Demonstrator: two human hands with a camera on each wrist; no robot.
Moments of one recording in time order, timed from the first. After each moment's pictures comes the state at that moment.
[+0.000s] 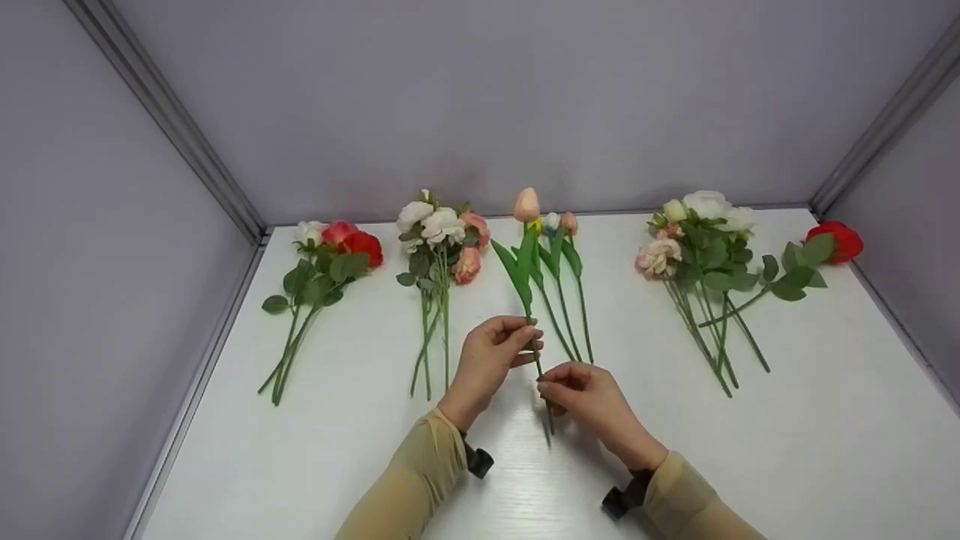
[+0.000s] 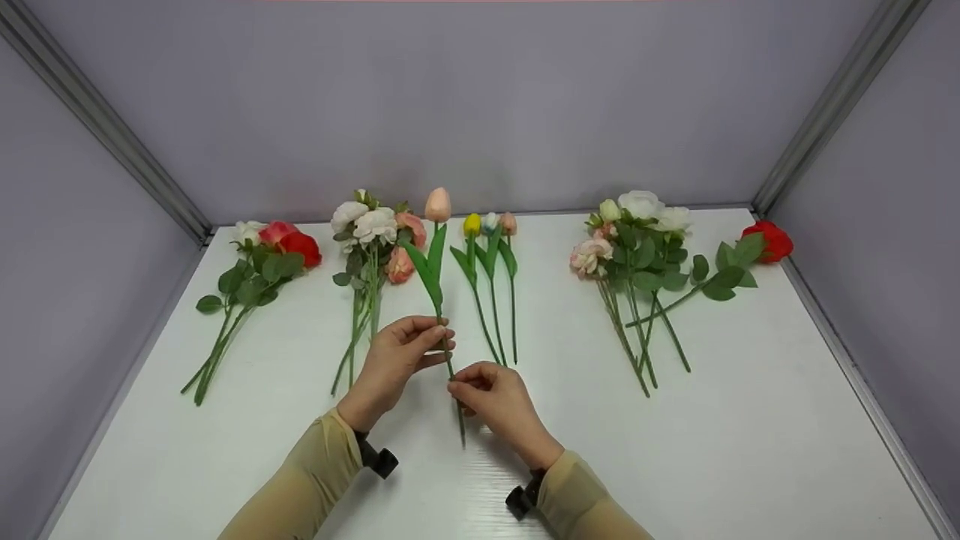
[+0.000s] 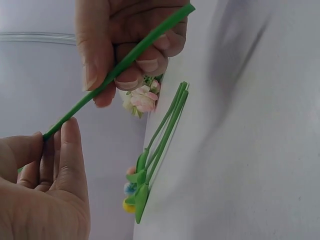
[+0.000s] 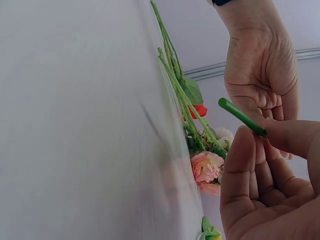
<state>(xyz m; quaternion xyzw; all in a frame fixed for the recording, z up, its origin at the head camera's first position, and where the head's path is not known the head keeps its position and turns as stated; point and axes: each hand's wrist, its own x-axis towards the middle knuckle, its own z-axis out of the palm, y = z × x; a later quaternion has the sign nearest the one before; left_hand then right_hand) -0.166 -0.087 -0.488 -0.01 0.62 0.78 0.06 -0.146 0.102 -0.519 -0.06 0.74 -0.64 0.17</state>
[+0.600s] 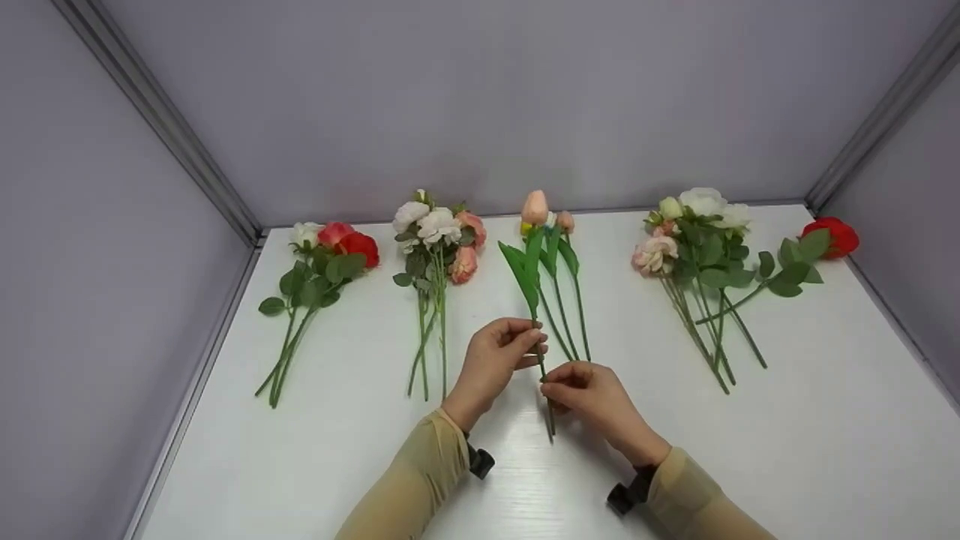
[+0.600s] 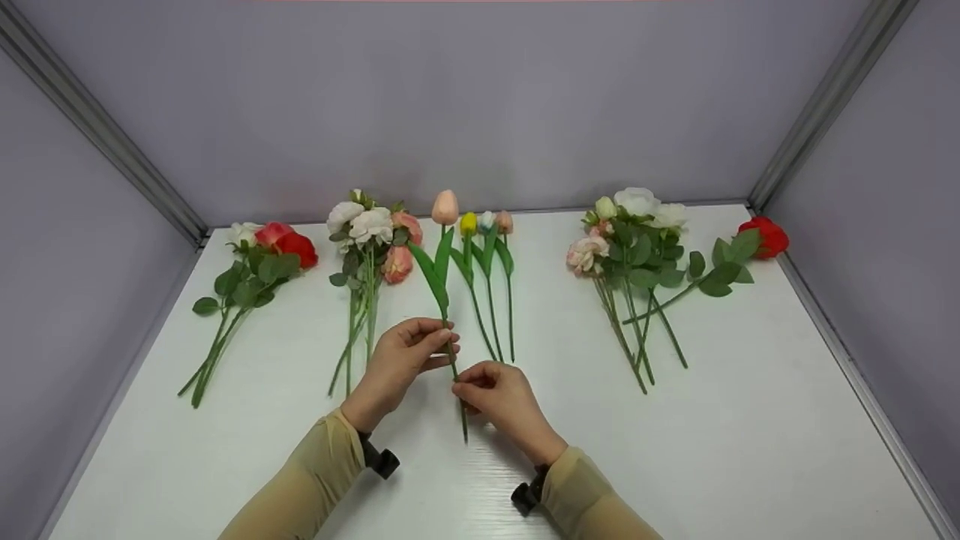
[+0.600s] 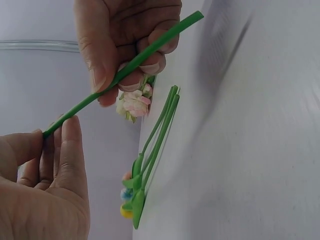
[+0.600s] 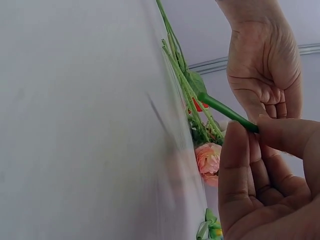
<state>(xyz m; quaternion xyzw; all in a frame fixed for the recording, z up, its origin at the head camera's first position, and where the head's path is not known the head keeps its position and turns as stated) -0.165 -0.080 -0.488 0.00 0.63 0.78 0.07 -0.149 0.111 -0.520 -0.07 0.75 -0.63 0.17</state>
